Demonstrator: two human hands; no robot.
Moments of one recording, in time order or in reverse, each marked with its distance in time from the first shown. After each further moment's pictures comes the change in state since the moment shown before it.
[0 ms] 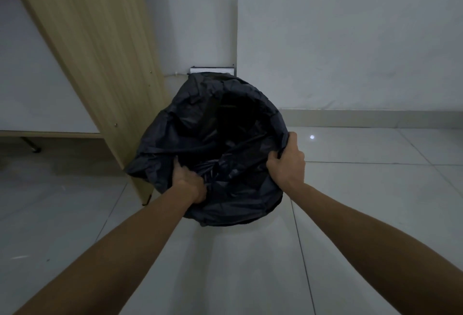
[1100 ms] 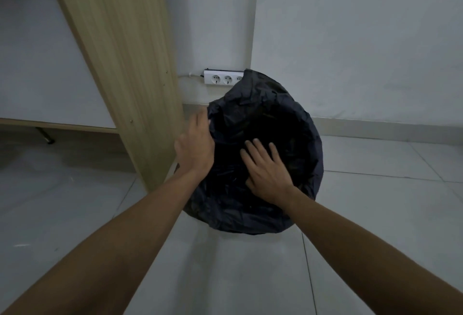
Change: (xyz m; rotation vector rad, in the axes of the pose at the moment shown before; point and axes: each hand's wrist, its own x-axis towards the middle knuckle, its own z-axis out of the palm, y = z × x) left_hand -0.011 -0.019 -0.046 -0.811 1.119 -0.222; right_hand -0.003 -0.002 0.039 -1.031 -0.375 -0.820
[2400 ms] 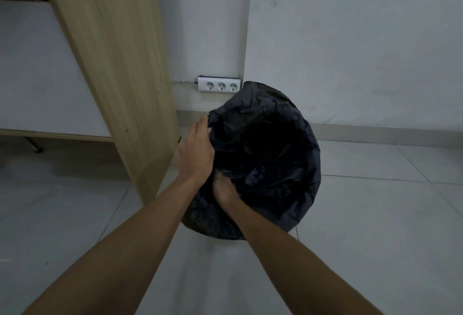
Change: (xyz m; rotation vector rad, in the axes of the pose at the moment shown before) left_hand 0.002 -0.002 0.001 -0.169 -0.027 0.093; right_hand 0.044 -0.099 -0.006 1.563 -0.313 0.656
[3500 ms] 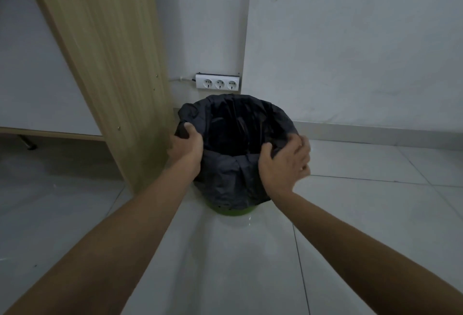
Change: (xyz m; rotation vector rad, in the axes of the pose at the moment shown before) left_hand 0.032 -0.005 0.027 -0.562 -0.142 -1.077; right_hand -0.021 -0.018 -0.103 -0.282 1.026 -0.250
